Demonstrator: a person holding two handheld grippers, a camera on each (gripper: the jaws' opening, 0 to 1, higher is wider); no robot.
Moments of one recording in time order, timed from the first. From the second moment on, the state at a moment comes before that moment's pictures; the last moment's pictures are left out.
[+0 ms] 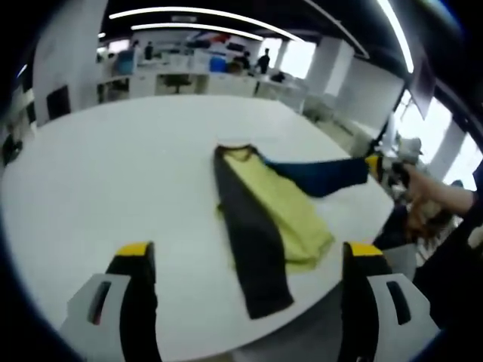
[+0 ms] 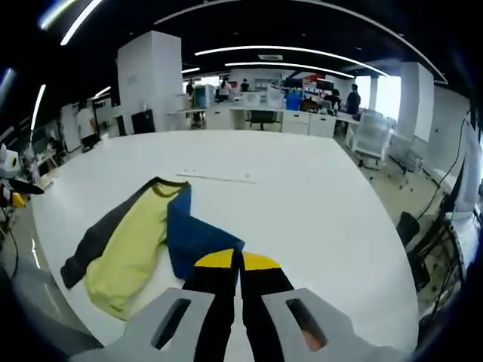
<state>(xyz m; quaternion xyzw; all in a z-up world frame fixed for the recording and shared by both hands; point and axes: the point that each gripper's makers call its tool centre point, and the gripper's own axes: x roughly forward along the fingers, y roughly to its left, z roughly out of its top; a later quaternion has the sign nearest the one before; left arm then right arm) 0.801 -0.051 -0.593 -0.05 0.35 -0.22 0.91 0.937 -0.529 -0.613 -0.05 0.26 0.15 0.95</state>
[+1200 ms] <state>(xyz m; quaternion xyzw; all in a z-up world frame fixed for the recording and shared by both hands) 0.817 -0.058 -0.613 -0.03 0.39 -0.22 0.90 0.989 -0.638 -0.669 -0.11 0.35 0.07 0.93</state>
